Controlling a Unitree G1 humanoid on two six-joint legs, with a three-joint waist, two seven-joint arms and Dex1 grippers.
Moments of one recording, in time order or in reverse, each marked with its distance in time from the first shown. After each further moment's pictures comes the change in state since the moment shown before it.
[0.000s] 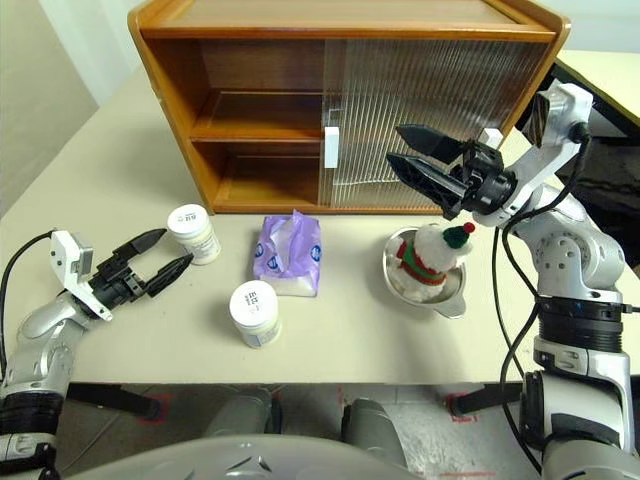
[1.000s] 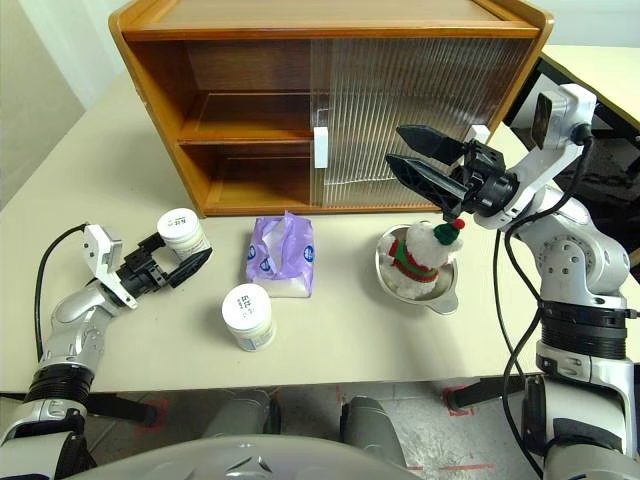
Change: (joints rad) left arm -0.141 -0.050 -0.058 0.224 0.039 -0.120 -0.033; right arm 0.019 -0.002 -0.008 -0.041 0.011 0.012 -0.027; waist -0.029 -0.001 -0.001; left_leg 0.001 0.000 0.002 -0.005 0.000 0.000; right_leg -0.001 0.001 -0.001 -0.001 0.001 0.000
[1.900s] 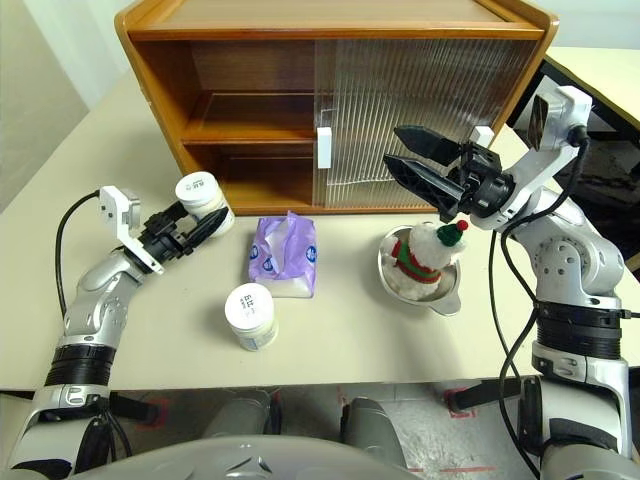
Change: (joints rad) left arm -0.106 -0.101 -0.045 -0.275 0.005 0.296 0.263; right arm 0.001 0.017 0.001 -0.001 -0.003 -0.003 -0.001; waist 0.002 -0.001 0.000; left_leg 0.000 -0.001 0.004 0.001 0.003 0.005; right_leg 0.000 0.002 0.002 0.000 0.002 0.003
